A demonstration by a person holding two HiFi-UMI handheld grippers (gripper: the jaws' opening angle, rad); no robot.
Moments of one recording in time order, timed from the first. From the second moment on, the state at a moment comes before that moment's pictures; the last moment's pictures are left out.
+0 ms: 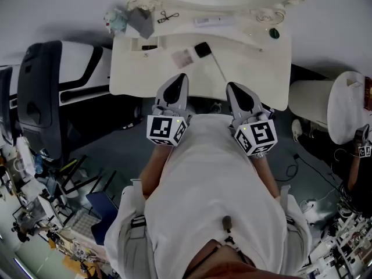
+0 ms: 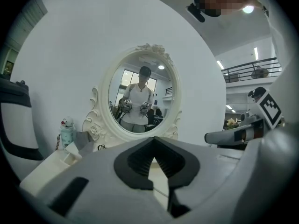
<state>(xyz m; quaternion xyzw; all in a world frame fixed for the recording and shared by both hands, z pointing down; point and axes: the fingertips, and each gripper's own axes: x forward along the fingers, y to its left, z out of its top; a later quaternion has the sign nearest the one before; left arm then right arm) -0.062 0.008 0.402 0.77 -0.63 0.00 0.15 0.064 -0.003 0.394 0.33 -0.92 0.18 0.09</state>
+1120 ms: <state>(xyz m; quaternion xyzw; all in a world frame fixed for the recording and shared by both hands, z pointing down) -0.119 -0.058 0.511 0.83 -0.51 0.14 0.15 0.059 -0.001 0.404 0.50 -0.84 0.19 0.12</state>
